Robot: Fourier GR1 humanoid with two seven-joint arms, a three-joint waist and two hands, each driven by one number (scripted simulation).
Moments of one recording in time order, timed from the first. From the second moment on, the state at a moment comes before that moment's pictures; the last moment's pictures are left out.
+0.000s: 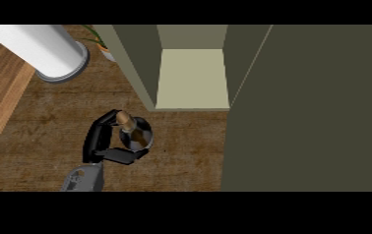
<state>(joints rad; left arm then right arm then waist) -0.18 0.03 0.13 -0.98 -0.09 -0.06 -0.58 0.39 -0.11 0.16 -2.42 -0.22 0.25 0.23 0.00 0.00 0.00</state>
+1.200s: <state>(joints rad) -0.28 0.07 -0.19 -1.14 -0.07 0.41 -0.16 0.39 -0.10 0.16 -2.41 -0.23 0.28 0.21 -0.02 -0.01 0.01</state>
